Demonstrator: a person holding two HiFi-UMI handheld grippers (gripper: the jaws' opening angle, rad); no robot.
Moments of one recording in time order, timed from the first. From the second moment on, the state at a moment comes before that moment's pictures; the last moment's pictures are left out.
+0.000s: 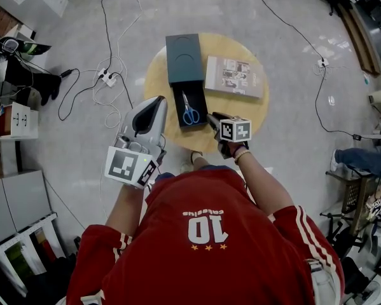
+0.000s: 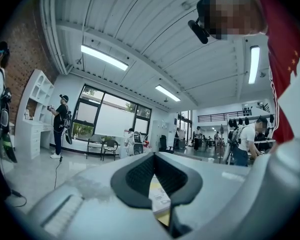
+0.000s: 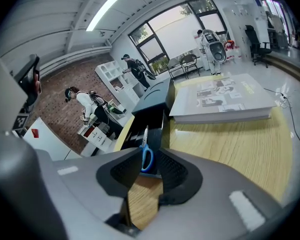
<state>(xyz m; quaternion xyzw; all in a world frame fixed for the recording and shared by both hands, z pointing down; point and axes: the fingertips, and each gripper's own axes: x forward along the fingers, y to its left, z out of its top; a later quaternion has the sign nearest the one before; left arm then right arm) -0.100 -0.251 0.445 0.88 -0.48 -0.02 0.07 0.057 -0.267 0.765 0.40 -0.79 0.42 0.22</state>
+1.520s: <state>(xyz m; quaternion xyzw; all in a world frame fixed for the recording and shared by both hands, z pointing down) -0.099 -0.239 0.376 0.88 -0.47 -0.06 0.01 0.103 -0.296 0.476 0.45 -0.88 0.16 0.03</state>
